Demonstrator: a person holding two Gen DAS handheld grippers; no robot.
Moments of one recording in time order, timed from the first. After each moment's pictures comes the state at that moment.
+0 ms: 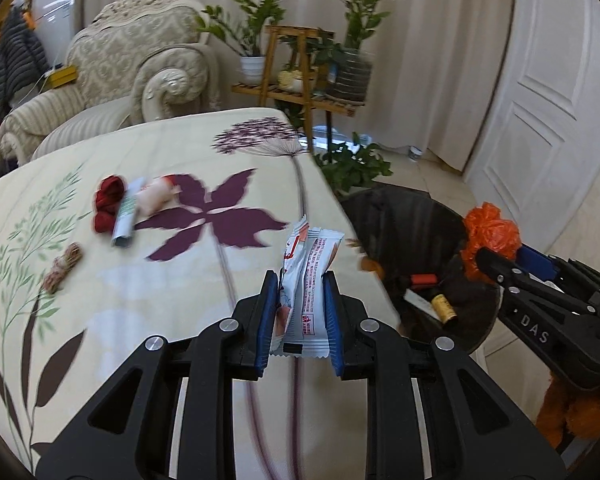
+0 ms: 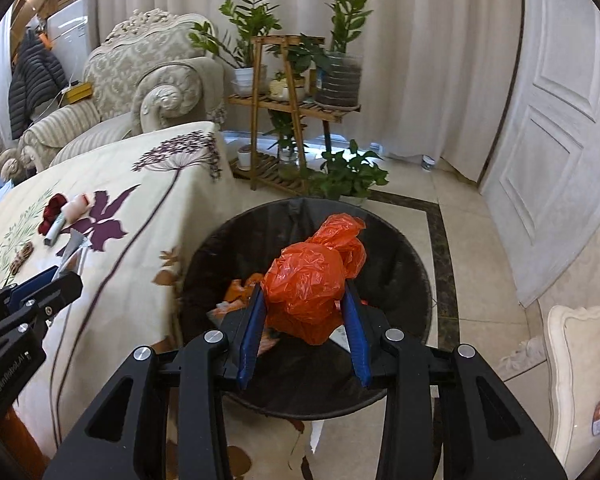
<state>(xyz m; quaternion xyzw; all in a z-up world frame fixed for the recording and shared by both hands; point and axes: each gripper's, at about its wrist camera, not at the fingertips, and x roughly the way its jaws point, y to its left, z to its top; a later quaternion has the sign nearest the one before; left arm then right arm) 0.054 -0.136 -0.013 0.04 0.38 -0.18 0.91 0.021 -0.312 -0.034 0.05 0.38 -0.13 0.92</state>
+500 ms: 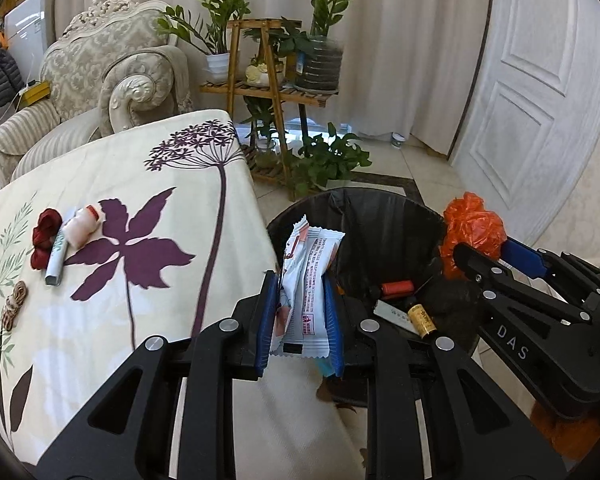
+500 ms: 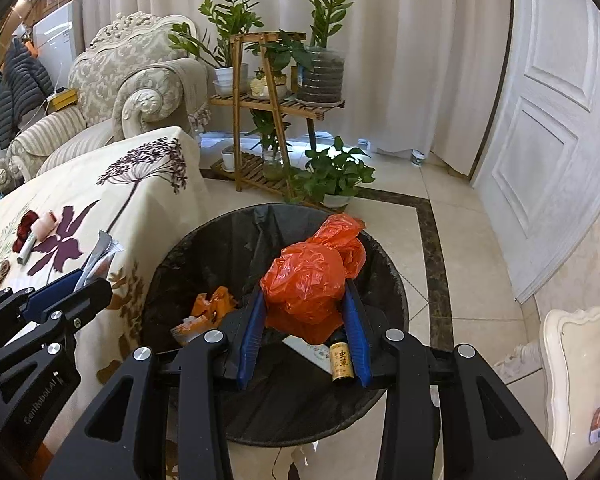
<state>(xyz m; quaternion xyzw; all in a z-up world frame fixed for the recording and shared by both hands) 0.077 -0.201 -0.023 0.07 0.39 -0.21 0.90 0.037 -0.347 -0.040 0.06 0.38 -0.14 0.91</state>
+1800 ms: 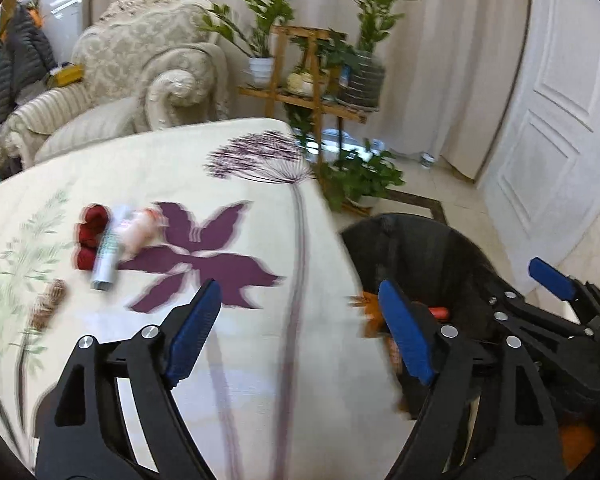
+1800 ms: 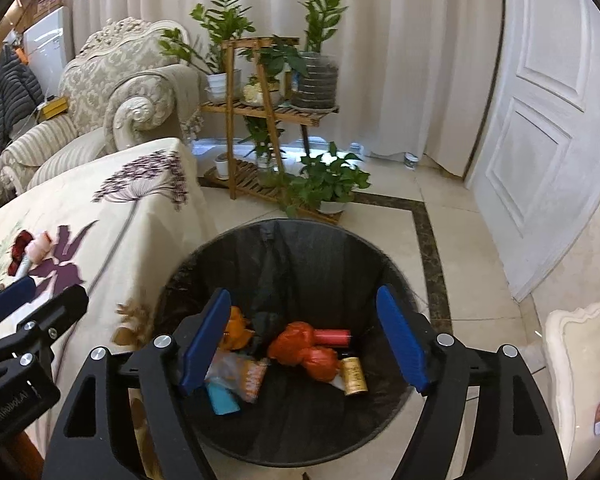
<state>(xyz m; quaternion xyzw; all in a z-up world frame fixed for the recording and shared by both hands) 0.095 -0.146 -0.005 0.04 0.38 -0.15 0.91 0.058 -0.320 -0.030 0.06 0.37 -0.15 0.91</state>
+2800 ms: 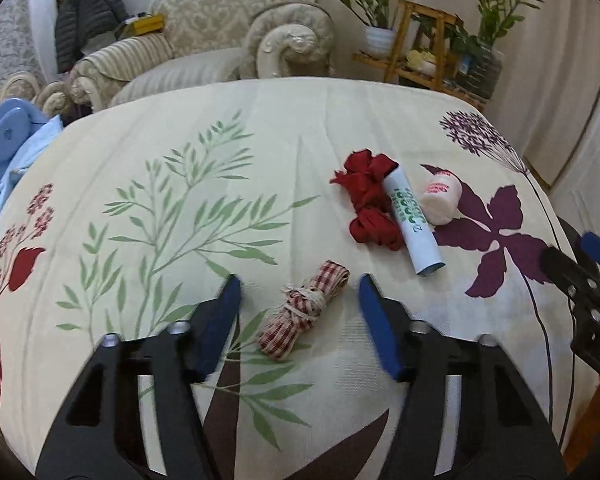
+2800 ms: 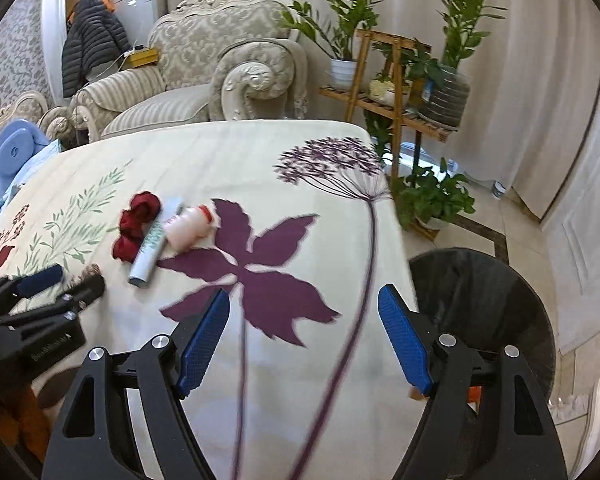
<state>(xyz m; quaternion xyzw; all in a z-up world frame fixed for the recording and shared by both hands) 0.146 0.038 -0.033 0.02 0.44 -0.04 0.90 0.125 -0.158 -0.027 0.00 0.40 -0.01 0.92</state>
